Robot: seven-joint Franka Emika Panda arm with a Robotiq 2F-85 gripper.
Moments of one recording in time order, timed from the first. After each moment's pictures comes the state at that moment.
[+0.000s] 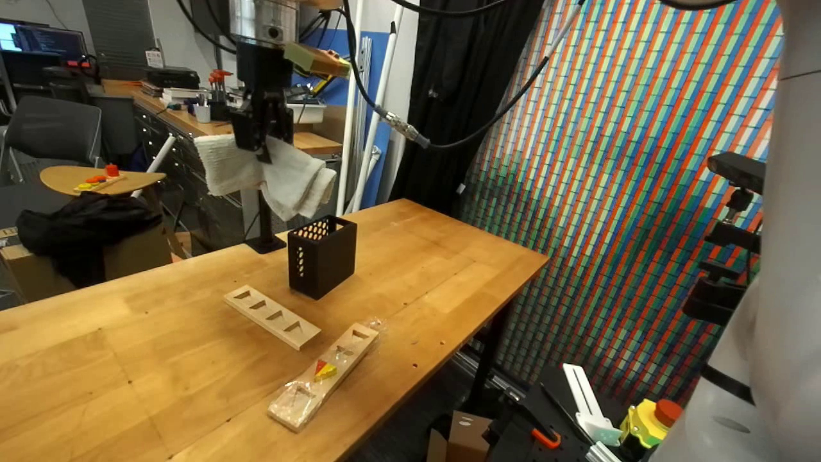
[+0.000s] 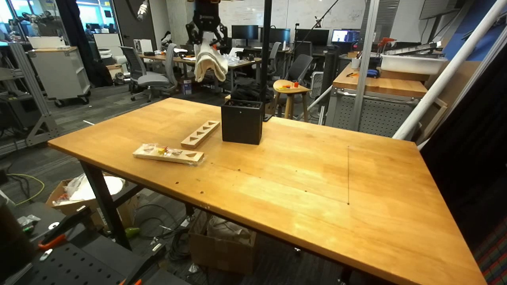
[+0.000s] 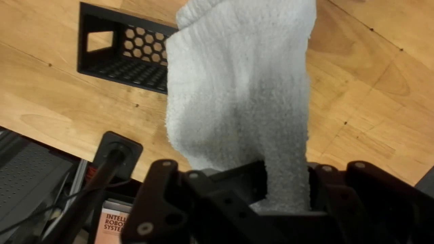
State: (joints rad) arm 0.00 0.32 0.12 -1.51 -0.01 1.88 -0.40
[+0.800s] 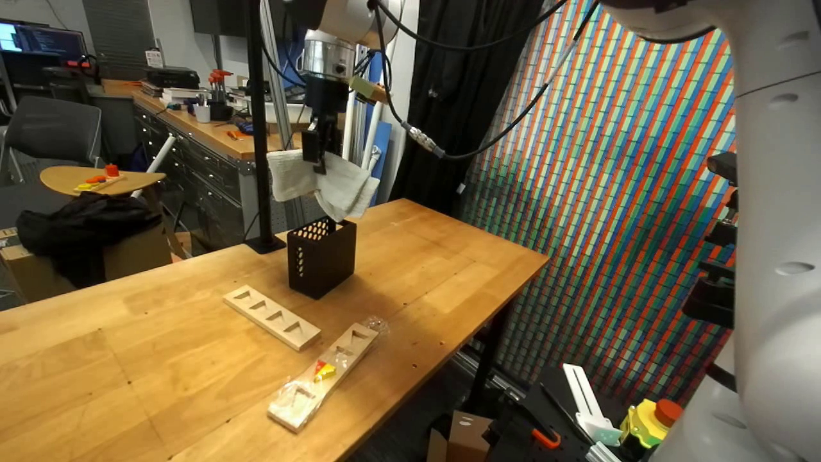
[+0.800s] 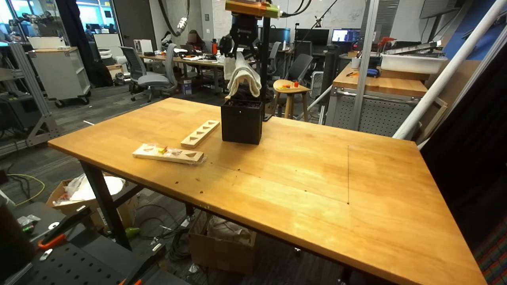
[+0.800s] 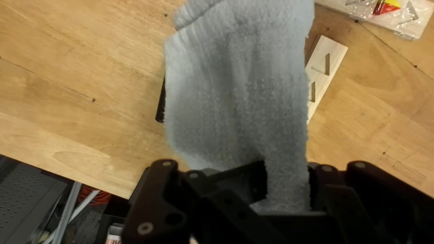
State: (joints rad) arm -0.14 0.44 0.07 -1.43 0.06 1.83 -0.63
